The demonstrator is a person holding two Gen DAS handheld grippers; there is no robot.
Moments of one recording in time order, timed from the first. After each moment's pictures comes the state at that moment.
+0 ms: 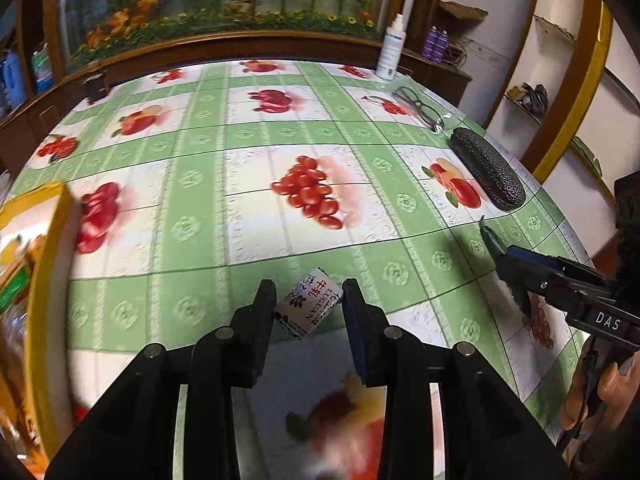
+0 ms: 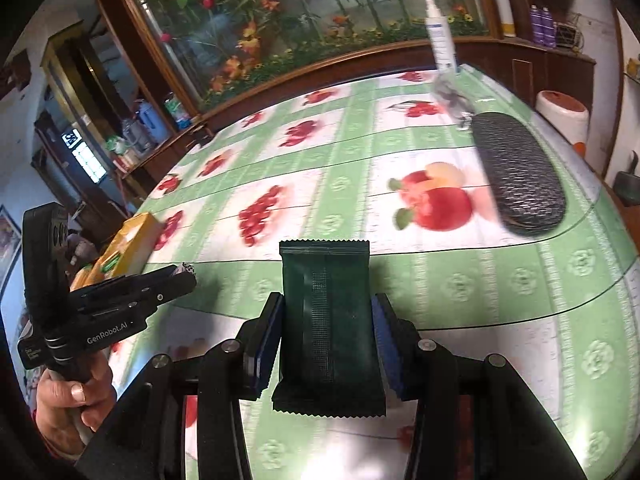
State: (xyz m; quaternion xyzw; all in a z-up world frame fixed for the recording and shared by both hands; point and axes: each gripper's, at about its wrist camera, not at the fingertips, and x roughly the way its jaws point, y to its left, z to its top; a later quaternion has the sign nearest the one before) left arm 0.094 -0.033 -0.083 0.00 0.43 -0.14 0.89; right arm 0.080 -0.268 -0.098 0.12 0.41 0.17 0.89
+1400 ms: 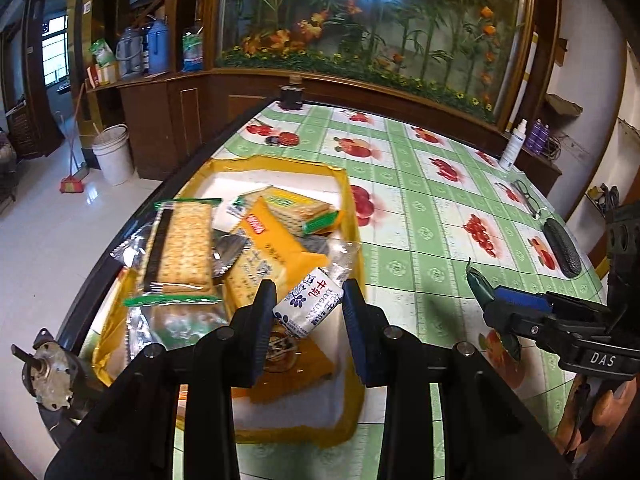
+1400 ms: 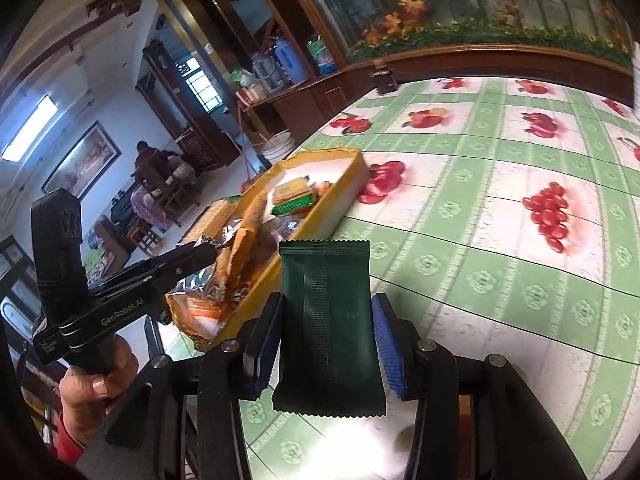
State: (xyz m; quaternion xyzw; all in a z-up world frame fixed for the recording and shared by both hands) left arm -0.005 0.150 -0.052 -0.09 0.36 0.06 0.93; right arm 0.052 -0.058 -0.071 0.06 0.41 0.39 0.82
